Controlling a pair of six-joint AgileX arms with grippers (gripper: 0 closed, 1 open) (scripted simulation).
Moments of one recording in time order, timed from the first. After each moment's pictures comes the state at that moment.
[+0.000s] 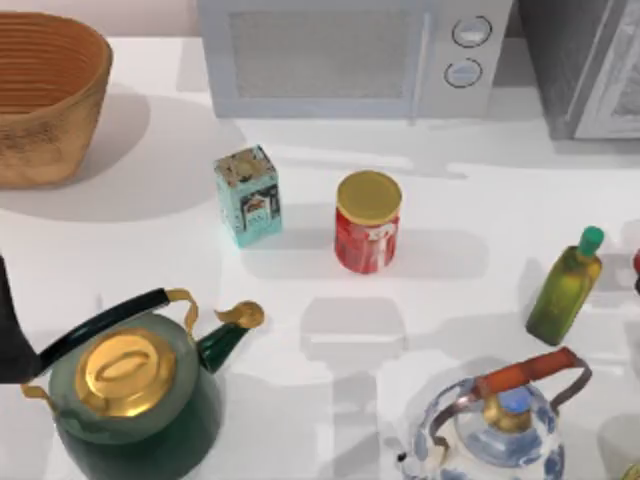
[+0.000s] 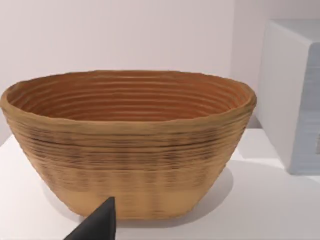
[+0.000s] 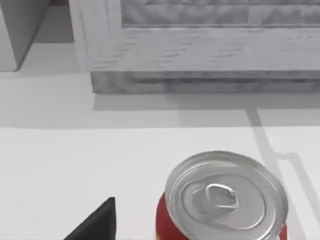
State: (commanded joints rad) left arm 0.00 0.00 0.00 0.00 0.00 0.00; right arm -0.05 1.59 0.20 1.09 0.01 0.00
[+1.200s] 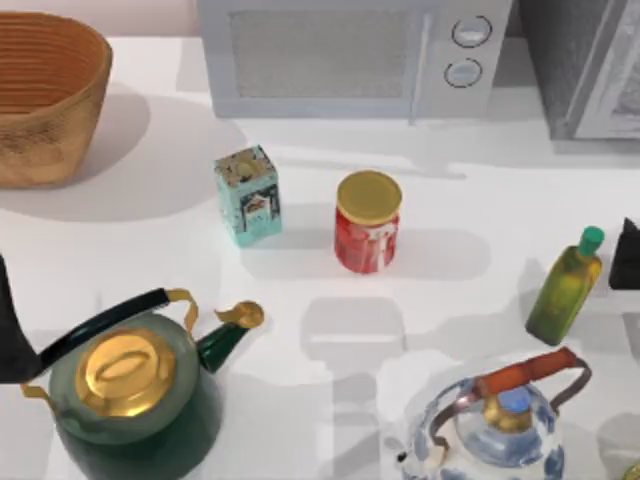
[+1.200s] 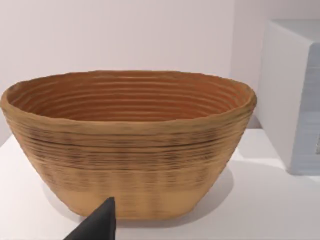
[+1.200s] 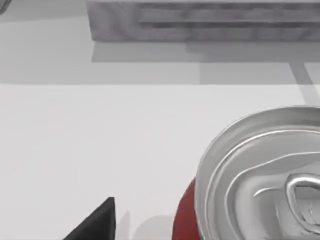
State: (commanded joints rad) left arm 0.00 0.00 0.00 0.00 0.00 0.00; right arm -0.07 1.94 0.37 1.18 -0.04 0.00
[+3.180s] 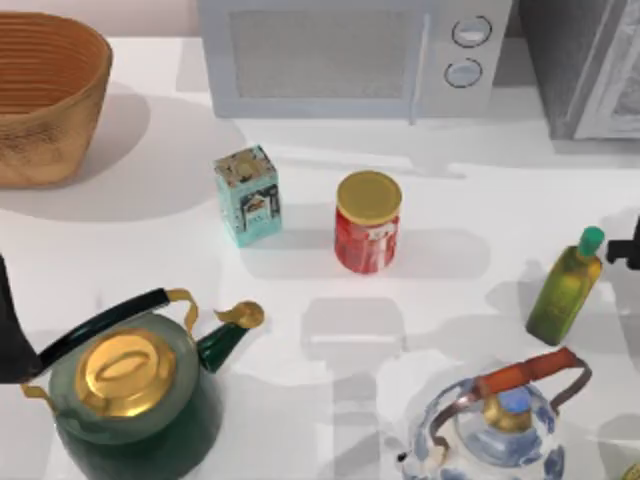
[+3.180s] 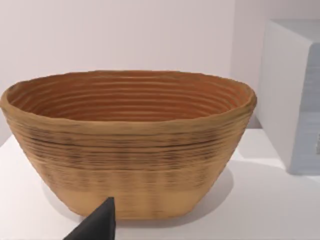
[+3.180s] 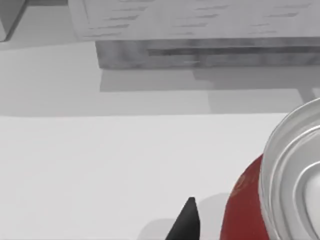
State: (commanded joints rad) left arm 0.00 0.00 0.00 0.00 0.00 0.00; right arm -0.04 1.88 0.43 1.08 -0.01 0.02
